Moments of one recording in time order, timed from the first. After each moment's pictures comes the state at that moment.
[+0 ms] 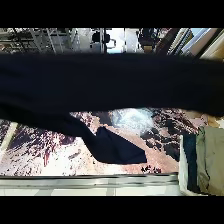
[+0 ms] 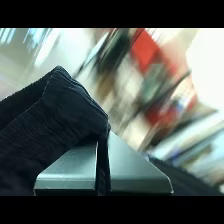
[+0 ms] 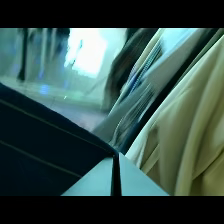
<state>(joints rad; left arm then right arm) 1.17 -1.09 1.80 0.10 -1.33 -1.41 -0.28 -0.65 1.59 -1.35 1.06 1.19</state>
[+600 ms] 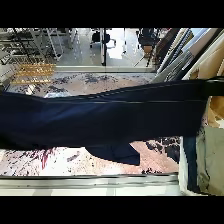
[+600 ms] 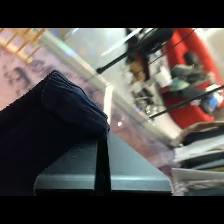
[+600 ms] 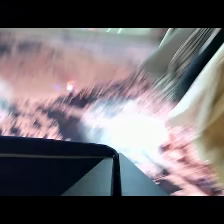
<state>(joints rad) 1.04 -1.38 1.81 0.41 -1.34 -1.38 -0.26 -1.00 1.51 -1.21 1.11 1.24</state>
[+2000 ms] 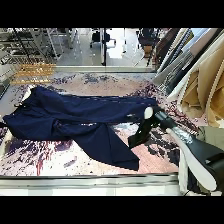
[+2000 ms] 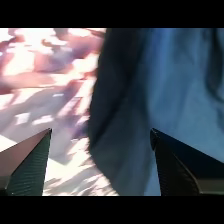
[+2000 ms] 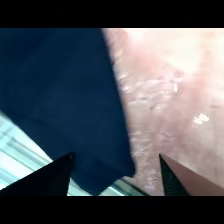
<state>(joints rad) 0.88 -1.99 1.78 0.93 -1.37 -1.43 0.29 -1.60 1.25 -1.23 1.49 1.25</state>
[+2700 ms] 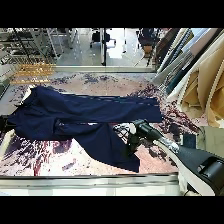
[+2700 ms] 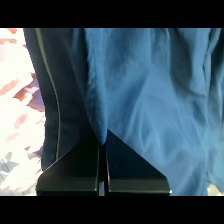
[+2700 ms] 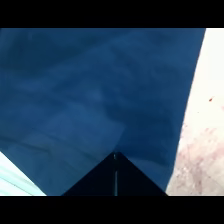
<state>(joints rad) 0.80 -2.02 1.78 0.83 -1.37 -1.39 0.48 -1.59 1.13 -1.35 1.32 1.33</state>
